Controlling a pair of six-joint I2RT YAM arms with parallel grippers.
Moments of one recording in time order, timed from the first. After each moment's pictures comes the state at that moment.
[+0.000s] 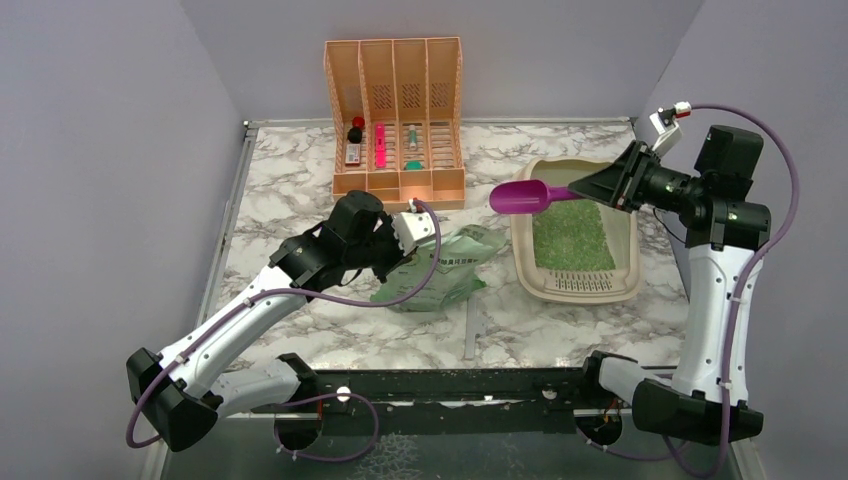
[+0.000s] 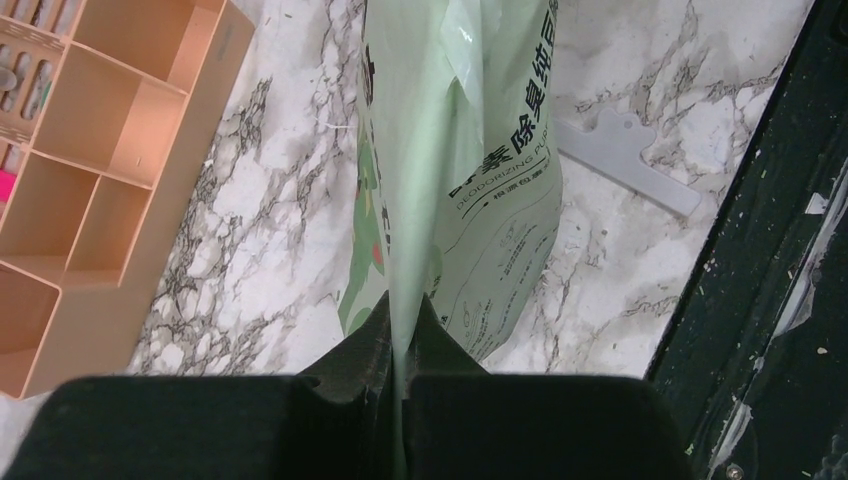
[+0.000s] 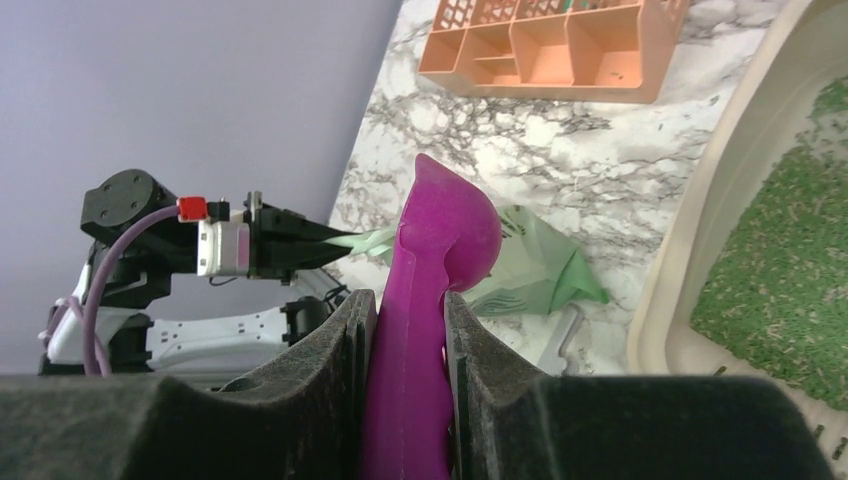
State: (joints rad) left arm -0.73 1.07 1.05 -0.63 0.27 0.35; right arm -0.23 1.12 1.52 -0.96 -0.99 0.34
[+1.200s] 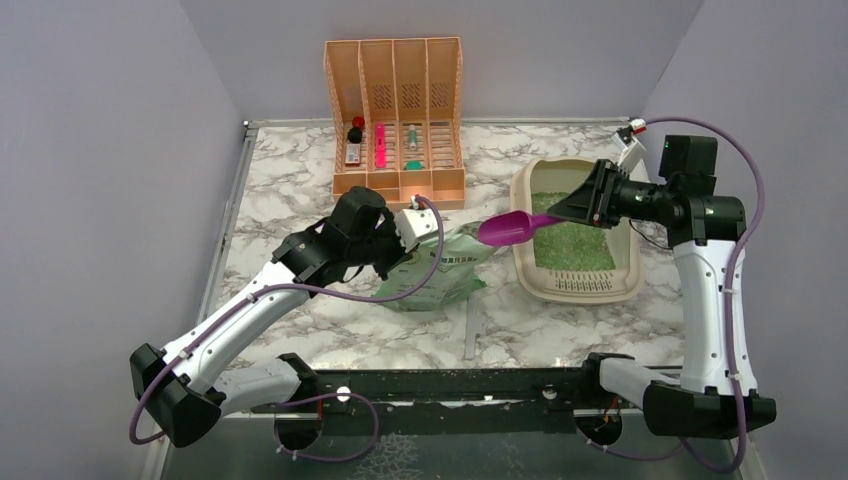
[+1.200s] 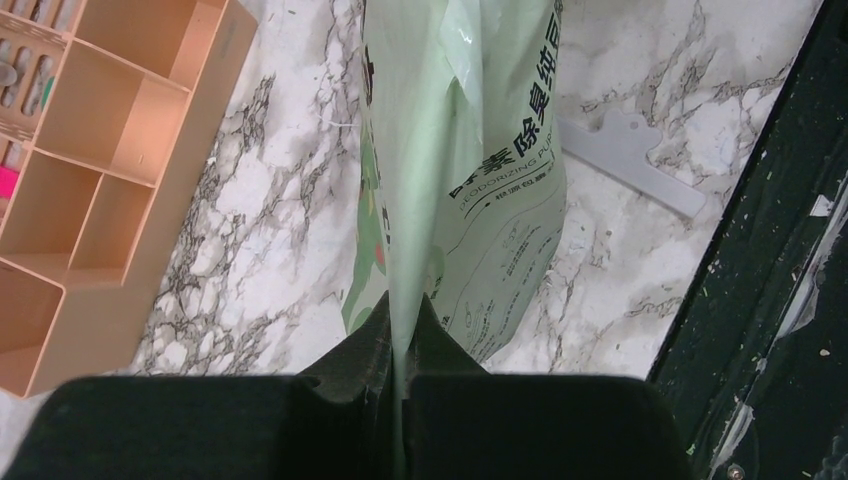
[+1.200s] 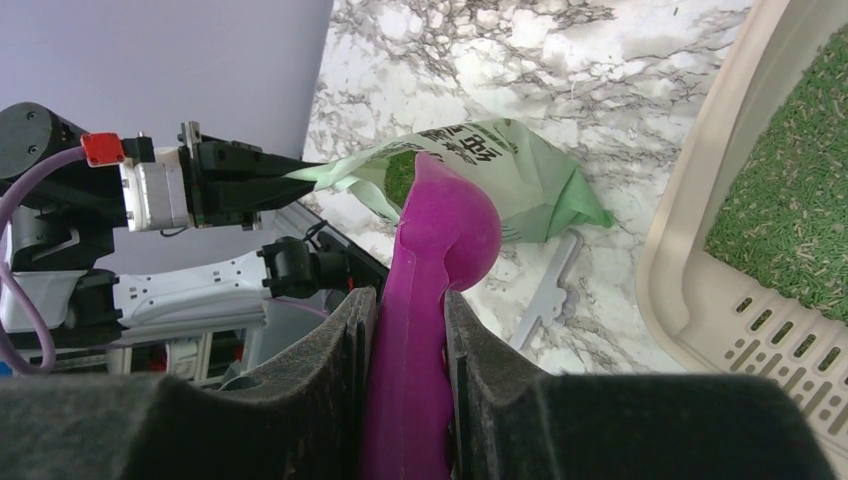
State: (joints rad) left arm -0.73 1.10 1.08 -0.64 0.27 0.36; right arm -0.08 1.13 1.46 -1.07 -0.87 0.28
